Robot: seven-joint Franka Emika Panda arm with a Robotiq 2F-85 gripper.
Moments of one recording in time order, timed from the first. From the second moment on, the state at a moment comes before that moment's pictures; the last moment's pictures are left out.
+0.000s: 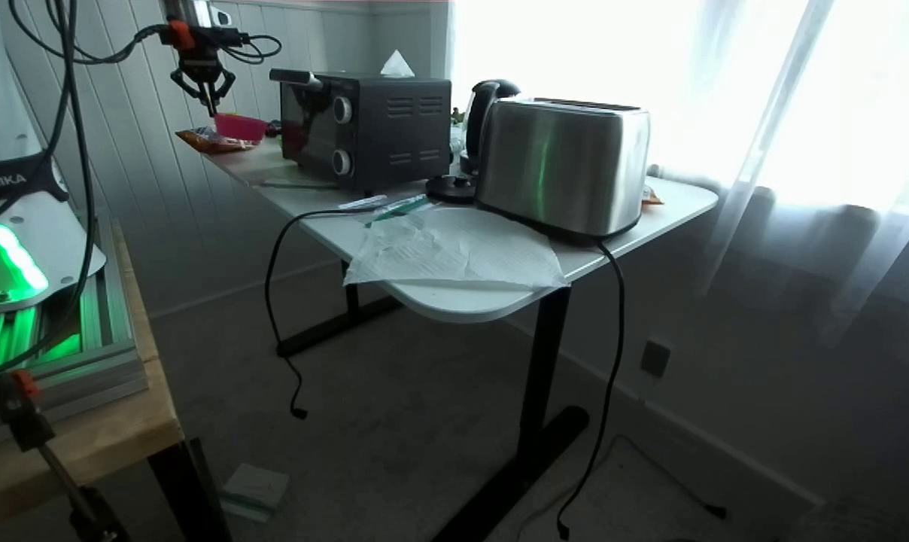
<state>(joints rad) 0.47 0.24 0.49 -2.22 -0.19 2.56 -0.31</state>
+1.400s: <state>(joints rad) 0.58 0.41 0.34 -1.89 -0.54 2.38 -0.11</state>
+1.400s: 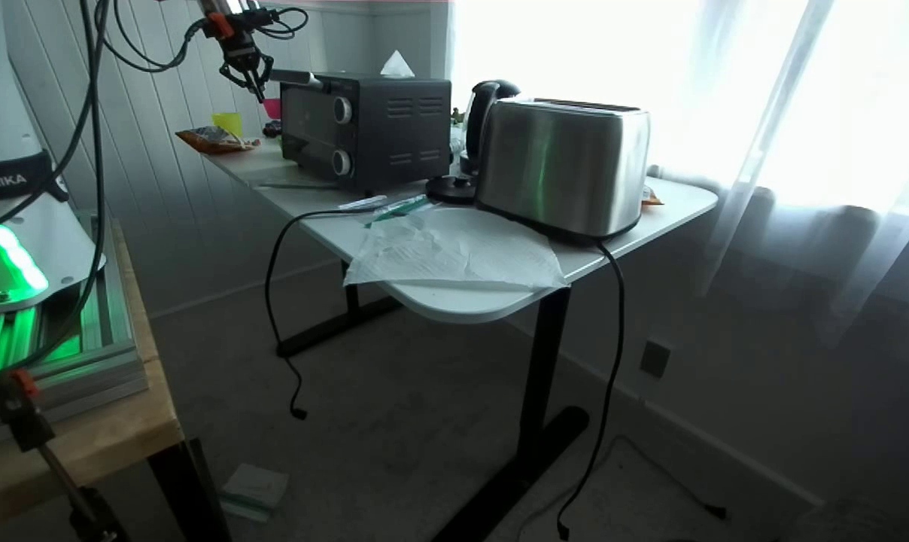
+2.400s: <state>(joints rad) 0.63 0.51 0.30 -1.75 -0.54 2.27 -0.08</state>
